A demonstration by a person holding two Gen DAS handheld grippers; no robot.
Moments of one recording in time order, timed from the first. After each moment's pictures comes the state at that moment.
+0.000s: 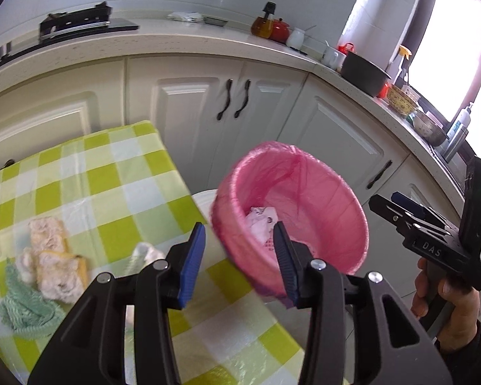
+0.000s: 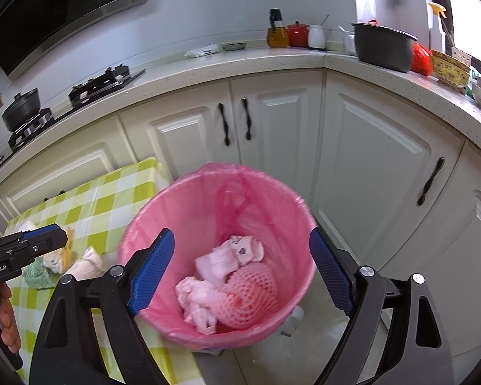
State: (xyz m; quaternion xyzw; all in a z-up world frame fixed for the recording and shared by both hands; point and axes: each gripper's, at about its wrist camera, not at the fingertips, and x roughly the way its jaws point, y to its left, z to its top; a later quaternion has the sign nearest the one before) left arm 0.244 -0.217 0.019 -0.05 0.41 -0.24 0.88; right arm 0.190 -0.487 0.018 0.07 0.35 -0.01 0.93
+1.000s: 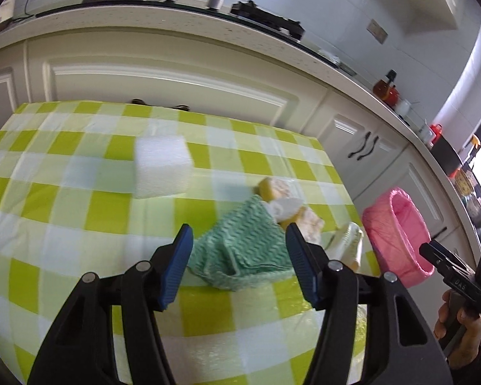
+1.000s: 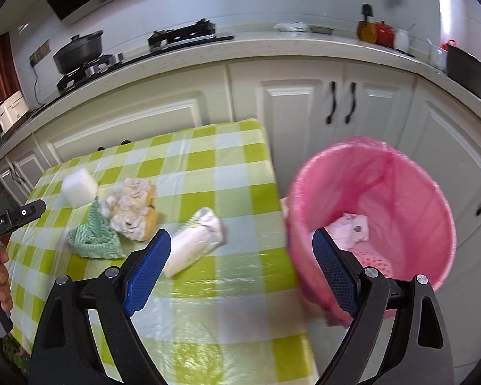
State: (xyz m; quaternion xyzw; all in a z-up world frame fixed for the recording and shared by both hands) left arm 0.194 0.075 -0.007 -0.17 0.40 -0.06 0.90; right arm 0.186 -0.306 0.005 0.02 0.39 0.10 0.92
